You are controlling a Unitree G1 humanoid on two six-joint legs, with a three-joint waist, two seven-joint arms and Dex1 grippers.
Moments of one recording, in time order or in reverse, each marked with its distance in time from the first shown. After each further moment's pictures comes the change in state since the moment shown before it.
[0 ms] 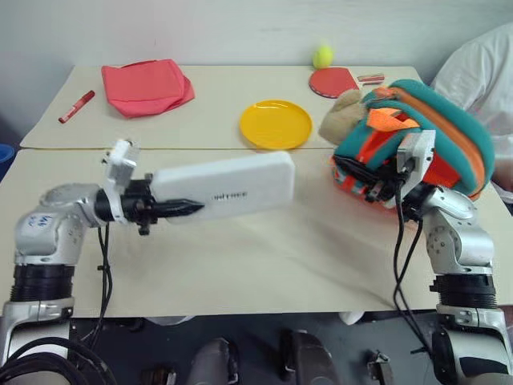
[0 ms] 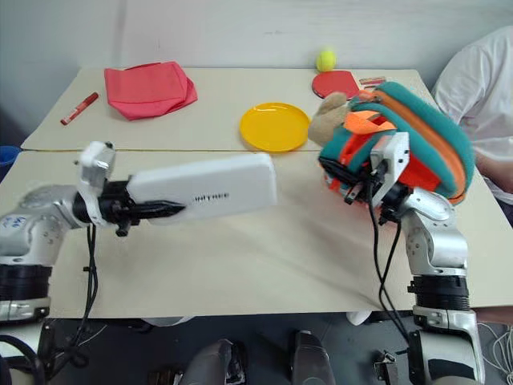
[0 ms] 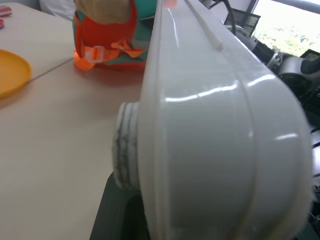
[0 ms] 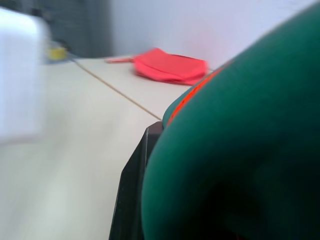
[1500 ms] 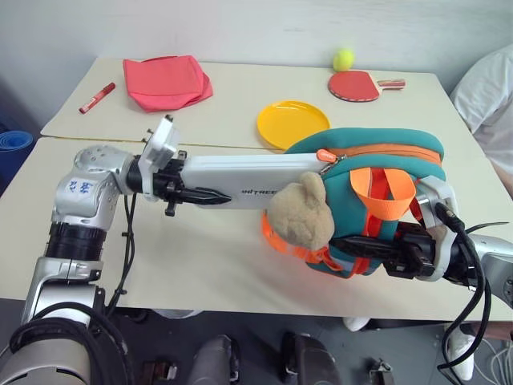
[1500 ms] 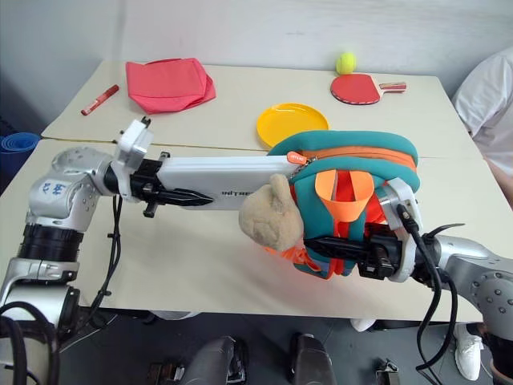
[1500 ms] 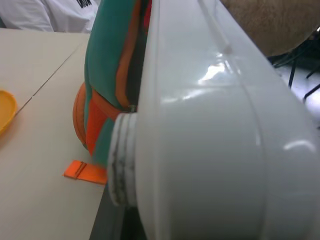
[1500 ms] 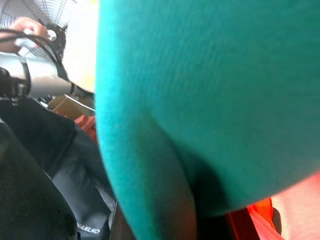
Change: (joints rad) left arm -0.316 -0.117 -0.254 0.129 0.204 -0.148 -0.097; right arm 0.346 -0.323 -0.141 -0.448 0.689 0.638 -0.077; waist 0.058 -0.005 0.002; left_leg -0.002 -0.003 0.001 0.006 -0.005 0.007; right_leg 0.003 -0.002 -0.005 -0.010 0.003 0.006
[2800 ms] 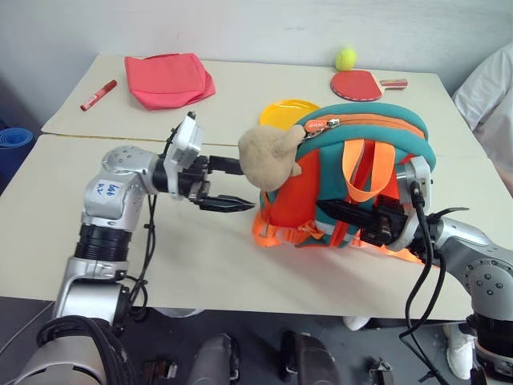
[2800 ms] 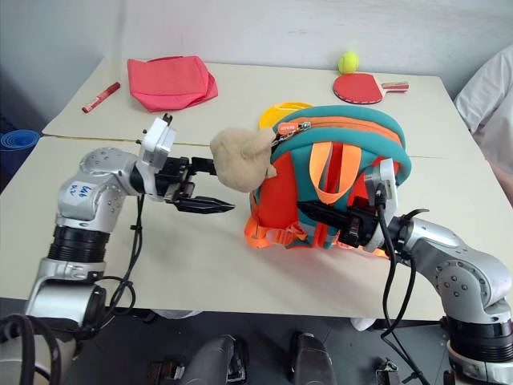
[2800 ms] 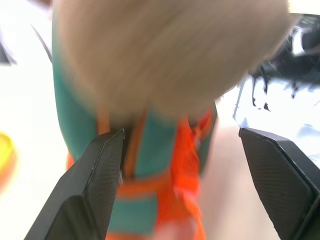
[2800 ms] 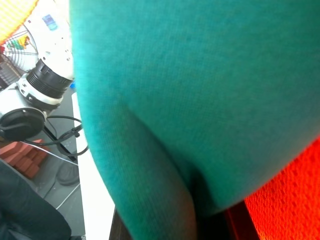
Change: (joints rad) left arm 0.079 -0.165 0.089 -0.156 -0.010 -0.068 0.122; right arm -0.101 0.174 0.075 0.064 -0.217 -0.139 -0.121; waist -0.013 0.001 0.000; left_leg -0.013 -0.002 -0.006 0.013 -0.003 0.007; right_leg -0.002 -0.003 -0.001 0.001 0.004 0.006
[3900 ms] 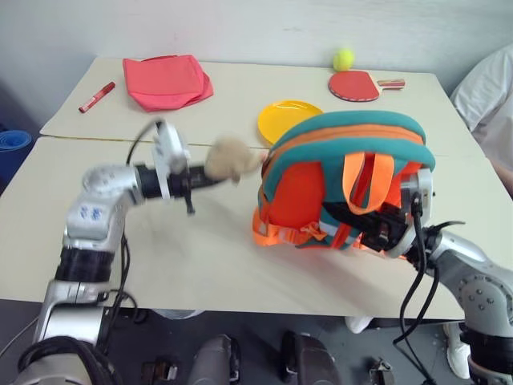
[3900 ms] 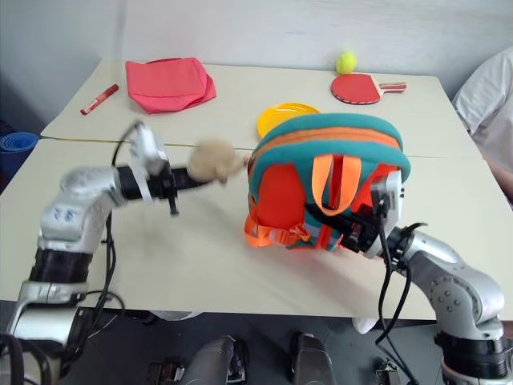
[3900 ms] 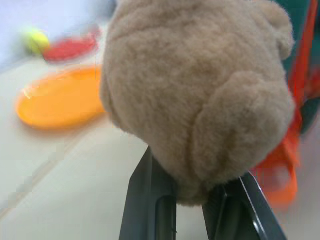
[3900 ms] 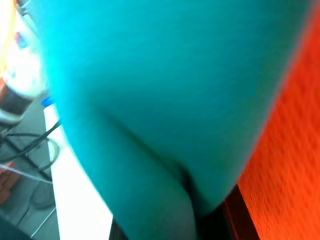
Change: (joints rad) left arm 0.222 0.151 -0.068 0.041 0.178 -0.133 0.251; right arm 0.122 0.076 -0.017 -0.029 -0.104 -0.100 -0.061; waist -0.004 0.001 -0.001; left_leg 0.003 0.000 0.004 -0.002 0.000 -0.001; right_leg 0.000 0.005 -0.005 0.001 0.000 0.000
